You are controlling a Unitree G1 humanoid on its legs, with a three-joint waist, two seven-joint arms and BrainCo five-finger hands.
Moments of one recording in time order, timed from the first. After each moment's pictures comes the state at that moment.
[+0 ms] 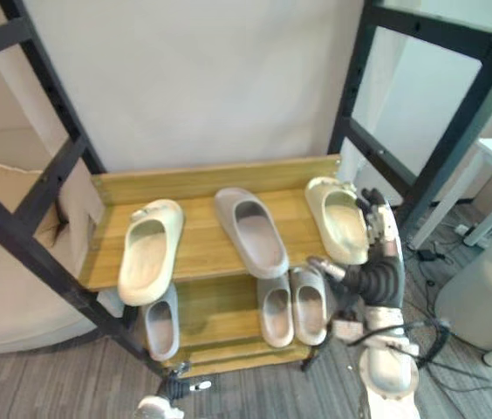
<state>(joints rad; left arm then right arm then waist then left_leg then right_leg) 0.09 0.03 -0.14 0.98 0.16 -0.12 0.05 0.22 -0.20 -0.12 -0.49 -0.02 -0.21 -0.10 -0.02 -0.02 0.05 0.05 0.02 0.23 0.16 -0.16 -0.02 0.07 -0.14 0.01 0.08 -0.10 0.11</state>
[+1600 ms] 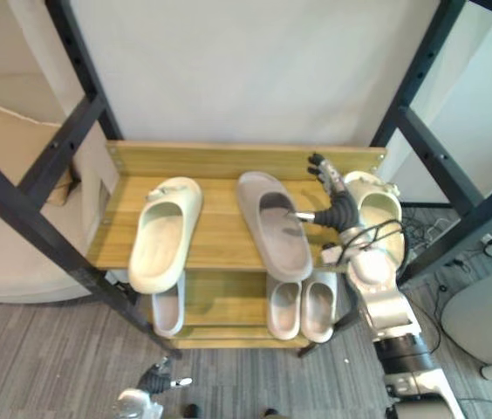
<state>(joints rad) 0.04 0.12 -0.16 1.02 0.13 -0.12 0.03 -0.33 -0.55 0.10 0.09 0.14 -0.14 0.02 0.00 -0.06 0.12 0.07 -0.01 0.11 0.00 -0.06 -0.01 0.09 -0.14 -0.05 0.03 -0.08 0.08</state>
